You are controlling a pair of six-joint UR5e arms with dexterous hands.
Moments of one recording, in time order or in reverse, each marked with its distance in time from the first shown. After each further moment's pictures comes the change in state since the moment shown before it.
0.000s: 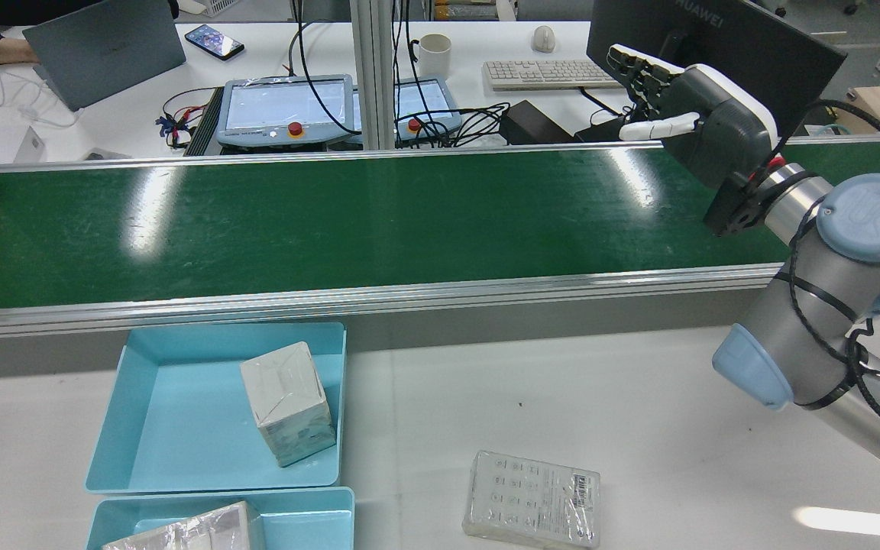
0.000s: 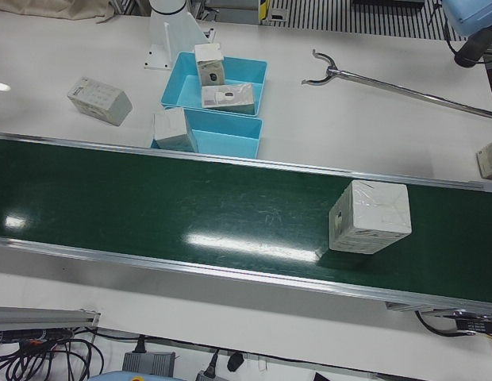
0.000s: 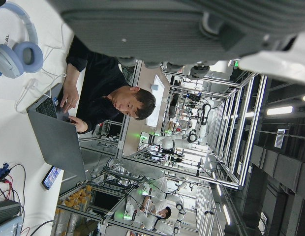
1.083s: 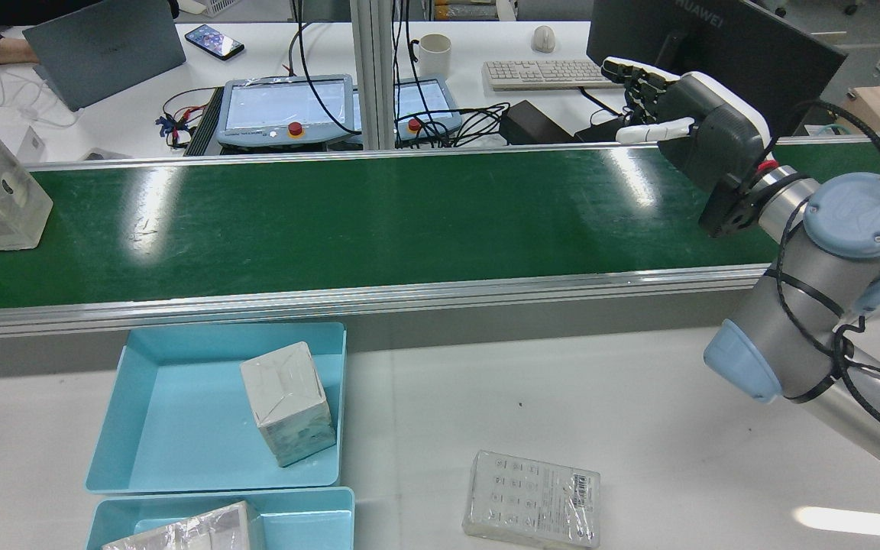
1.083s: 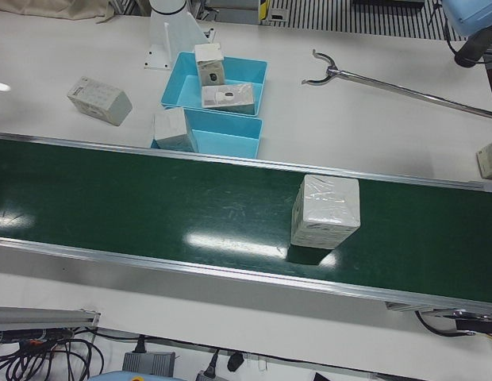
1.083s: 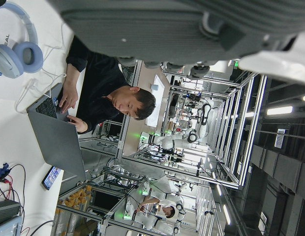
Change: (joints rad) left arm 0.000 0.000 0.000 0.000 0.000 0.000; right arm -0.003 0.025 -0.036 0.000 0.002 0.009
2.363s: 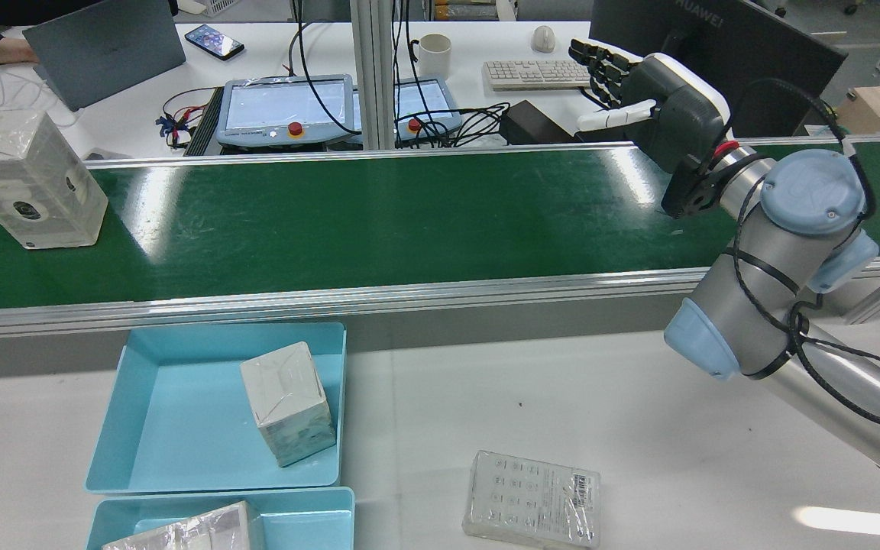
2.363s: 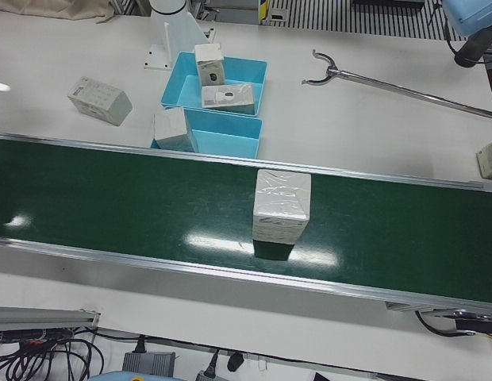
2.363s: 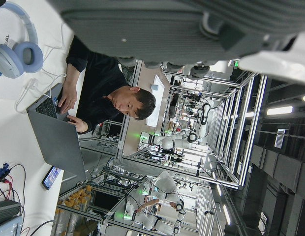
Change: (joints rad) left arm 0.000 0.000 0.000 0.000 0.000 0.000; right arm -0.011 0.106 -0.065 -0.001 -0.001 -0.016
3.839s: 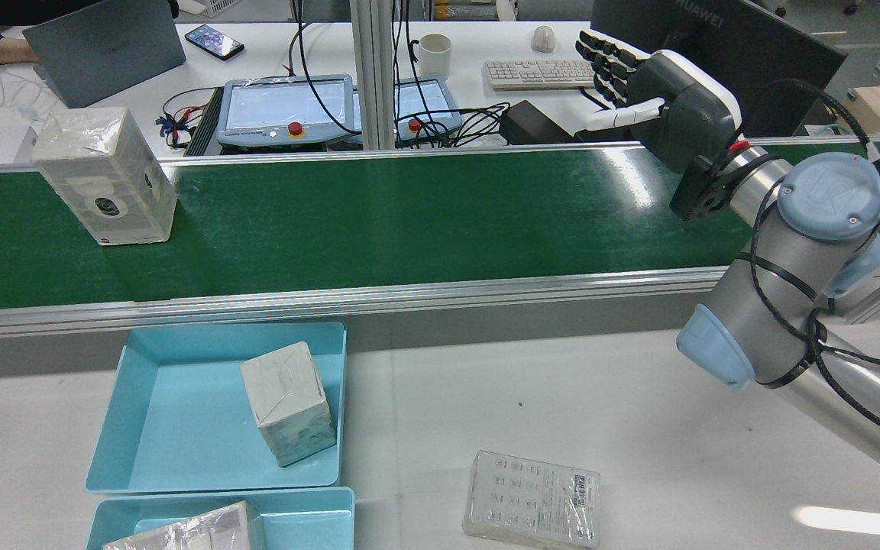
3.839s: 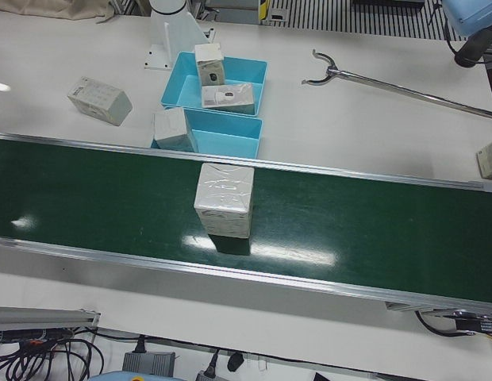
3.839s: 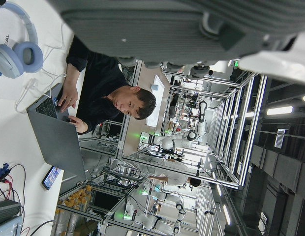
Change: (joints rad) left arm 0.000 0.000 0.000 0.000 0.000 0.000; right arm 0.002 -0.028 0.052 -0.003 -0.001 0.000
